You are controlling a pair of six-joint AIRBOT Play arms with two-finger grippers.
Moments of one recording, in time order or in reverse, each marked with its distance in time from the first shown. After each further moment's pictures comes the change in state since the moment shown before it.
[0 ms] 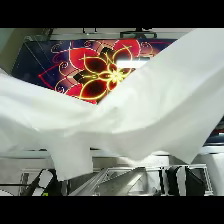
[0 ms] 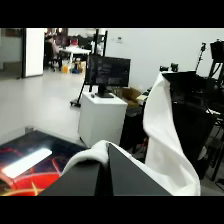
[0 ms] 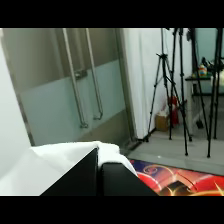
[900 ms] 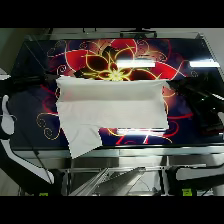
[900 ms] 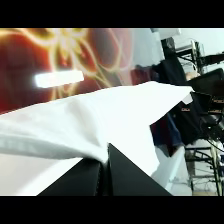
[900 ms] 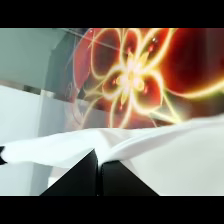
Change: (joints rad) left arm -0.516 -0.990 0.120 0.724 0.369 -0.015; right arm 0.344 -0.975 -0.370 0.016 -0.177 -0.330
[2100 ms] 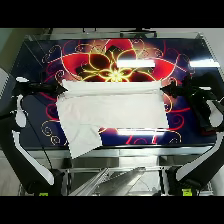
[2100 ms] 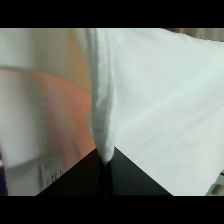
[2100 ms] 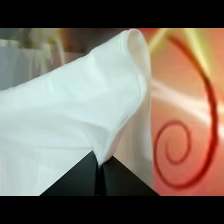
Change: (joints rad) left arm -0.060 -0.207 0.129 0.352 0.087 -0.186; right arm 0.021 -0.395 0.420 -0.386 0.036 0.235
